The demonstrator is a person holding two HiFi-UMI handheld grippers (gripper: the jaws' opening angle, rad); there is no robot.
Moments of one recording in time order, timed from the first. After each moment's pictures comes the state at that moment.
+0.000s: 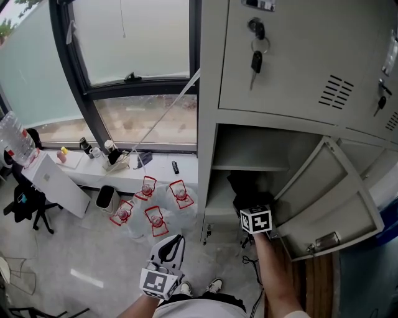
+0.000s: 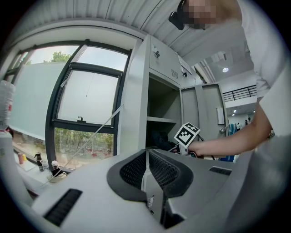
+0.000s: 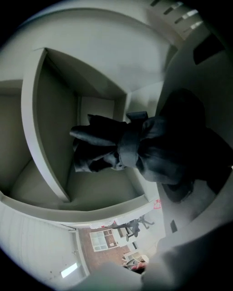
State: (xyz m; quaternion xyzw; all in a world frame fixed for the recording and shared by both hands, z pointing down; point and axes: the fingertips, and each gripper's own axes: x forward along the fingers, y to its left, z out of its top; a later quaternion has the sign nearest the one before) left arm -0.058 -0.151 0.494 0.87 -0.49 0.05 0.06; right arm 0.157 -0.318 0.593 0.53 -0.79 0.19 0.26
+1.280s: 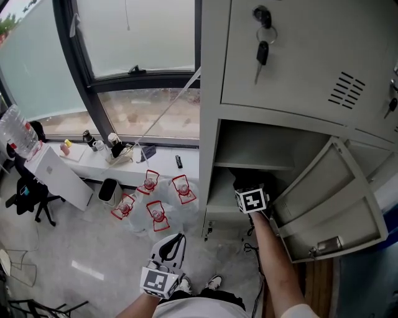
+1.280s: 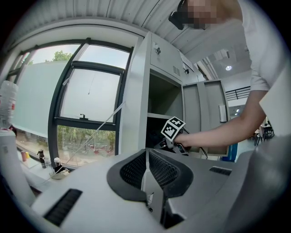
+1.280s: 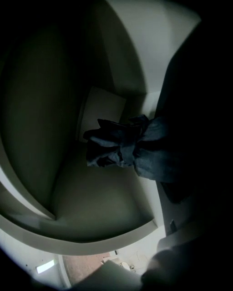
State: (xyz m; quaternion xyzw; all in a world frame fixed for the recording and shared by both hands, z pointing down) left arm -0.054 -0.150 0.504 0.86 -0.51 0.06 0.07; right arm 0.150 -0.384 0.584 0.53 -0.77 0.12 0.33
